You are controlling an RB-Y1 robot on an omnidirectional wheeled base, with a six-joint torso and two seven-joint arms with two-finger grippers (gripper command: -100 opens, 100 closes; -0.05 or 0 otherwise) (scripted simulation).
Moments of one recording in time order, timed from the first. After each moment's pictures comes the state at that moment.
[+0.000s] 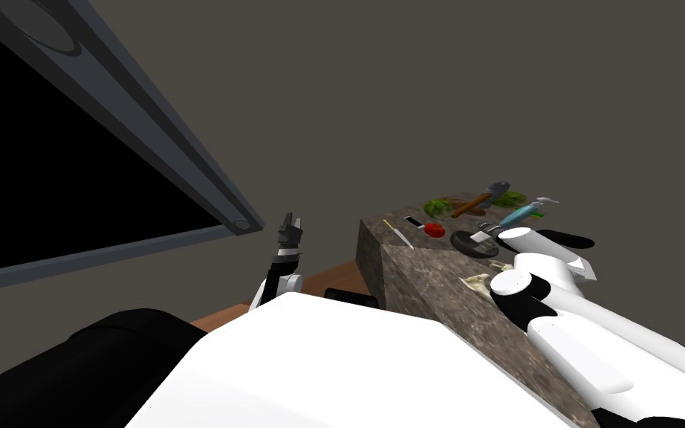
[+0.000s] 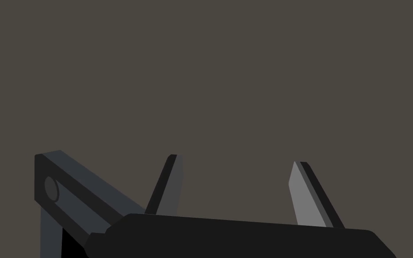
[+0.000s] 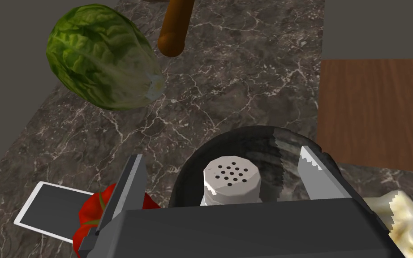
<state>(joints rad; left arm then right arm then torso) 0.55 -0.01 -0.01 -2.25 0.02 -0.38 0.02 -0.66 -0.74 -0.83 -0.64 -0.36 0.48 -1.44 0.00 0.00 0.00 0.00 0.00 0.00</state>
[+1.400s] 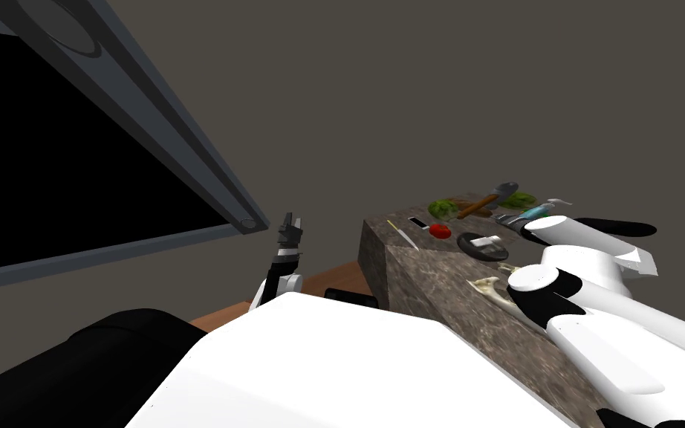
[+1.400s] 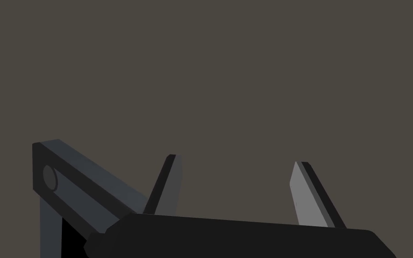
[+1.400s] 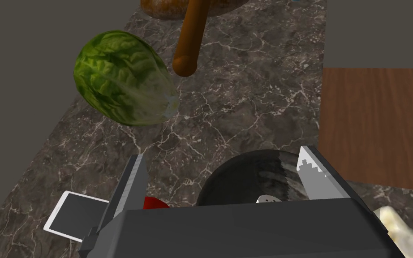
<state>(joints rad) 0.55 -0.01 -0.01 -2.25 0.02 -0.38 0.02 -0.72 -0.84 -0.82 -0.65 -0.32 0.60 -1.47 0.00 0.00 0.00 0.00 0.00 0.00</state>
